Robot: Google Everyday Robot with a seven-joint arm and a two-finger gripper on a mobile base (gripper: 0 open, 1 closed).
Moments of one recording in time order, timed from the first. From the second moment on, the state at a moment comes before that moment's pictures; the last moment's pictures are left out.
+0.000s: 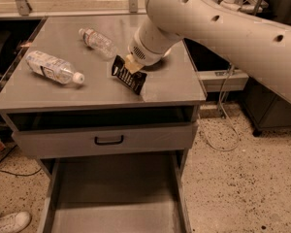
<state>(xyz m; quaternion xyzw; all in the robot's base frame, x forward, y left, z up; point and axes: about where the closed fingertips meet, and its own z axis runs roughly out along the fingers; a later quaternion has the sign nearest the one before) 0.645 0.025 0.890 -0.43 0.84 0.07 0.32</state>
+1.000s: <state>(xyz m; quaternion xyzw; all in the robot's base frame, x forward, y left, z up) 0.645 0.025 0.890 -0.43 0.84 0.07 0.32</state>
